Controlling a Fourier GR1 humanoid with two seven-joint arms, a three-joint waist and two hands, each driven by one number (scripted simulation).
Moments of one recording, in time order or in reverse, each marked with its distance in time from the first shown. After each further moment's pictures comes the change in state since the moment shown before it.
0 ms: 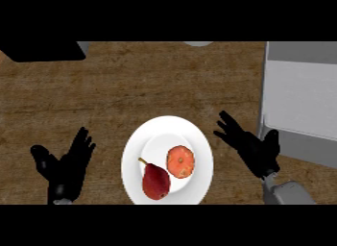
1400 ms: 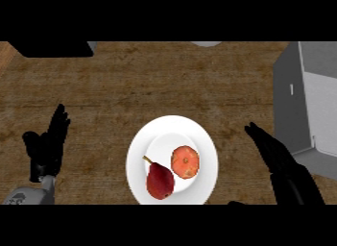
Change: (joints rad) left arm -0.153 0.098 0.094 0.166 -0.164 -0.040 -0.173; right arm 0.210 -0.190 0.206 -0.774 1.096 -0.286 0.528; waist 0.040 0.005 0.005
